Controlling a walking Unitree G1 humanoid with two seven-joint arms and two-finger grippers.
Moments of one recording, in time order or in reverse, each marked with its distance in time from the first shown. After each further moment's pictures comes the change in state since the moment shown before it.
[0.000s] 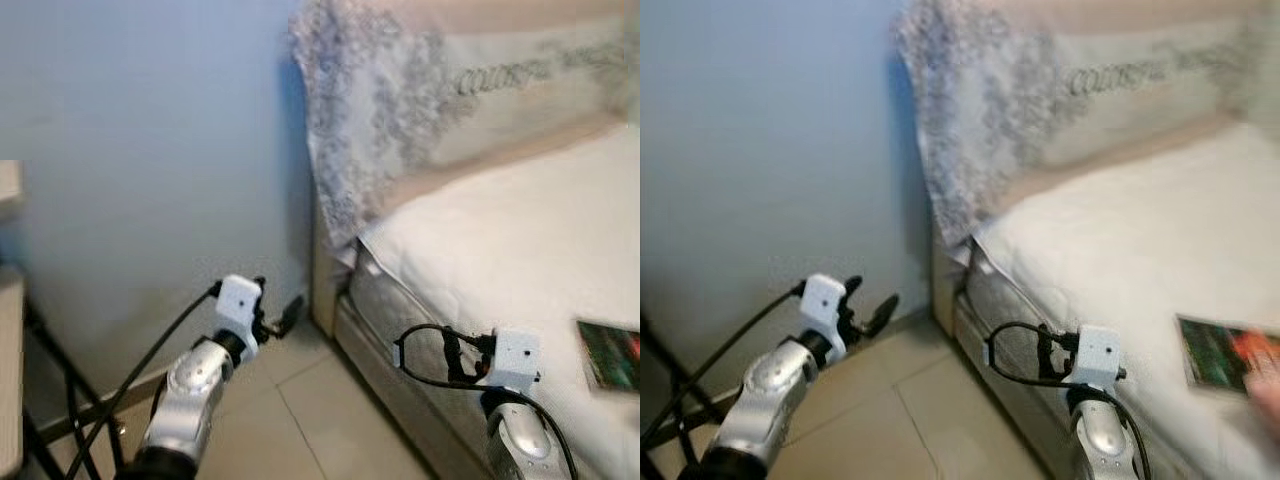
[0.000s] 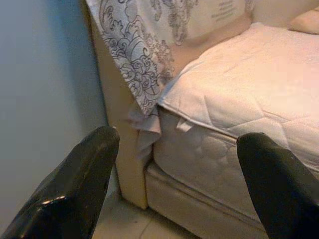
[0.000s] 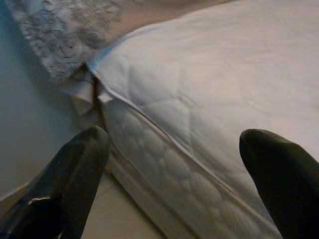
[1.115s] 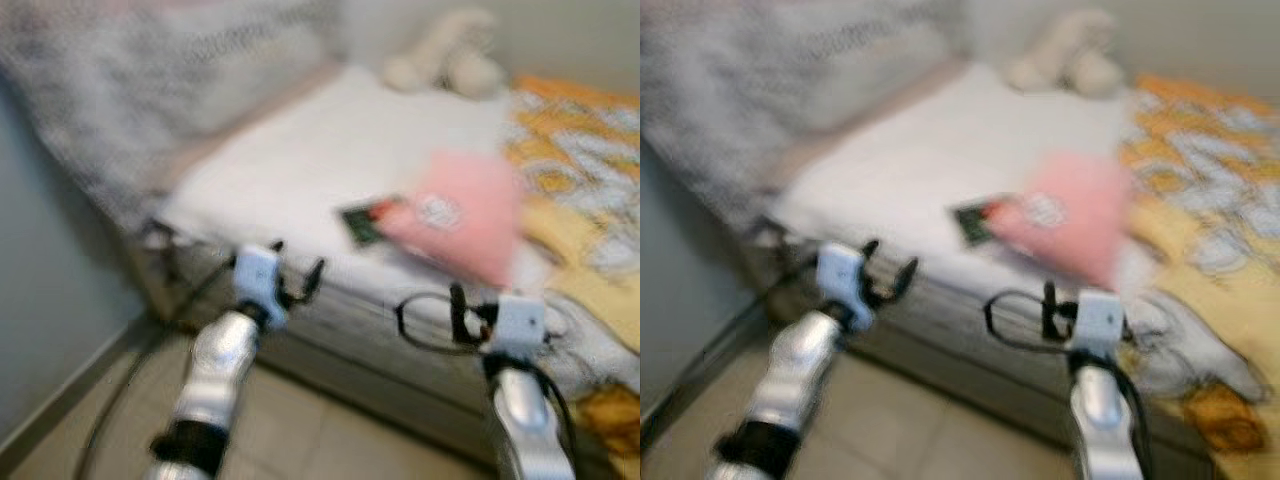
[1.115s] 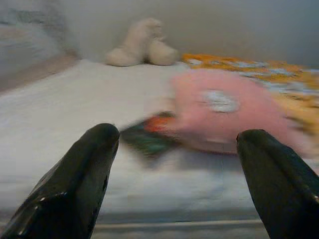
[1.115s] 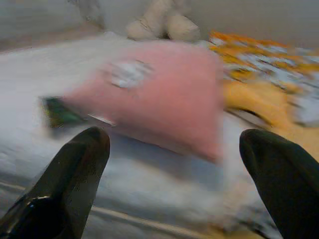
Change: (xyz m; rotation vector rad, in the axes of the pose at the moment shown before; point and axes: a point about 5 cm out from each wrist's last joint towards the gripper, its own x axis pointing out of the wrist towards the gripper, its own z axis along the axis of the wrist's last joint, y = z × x) left arm 0.030 -0.035 0.028 -0.033 -0.163 -0.037; right arm 0.010 0.000 0.034 -0.103 -0.195 -0.055
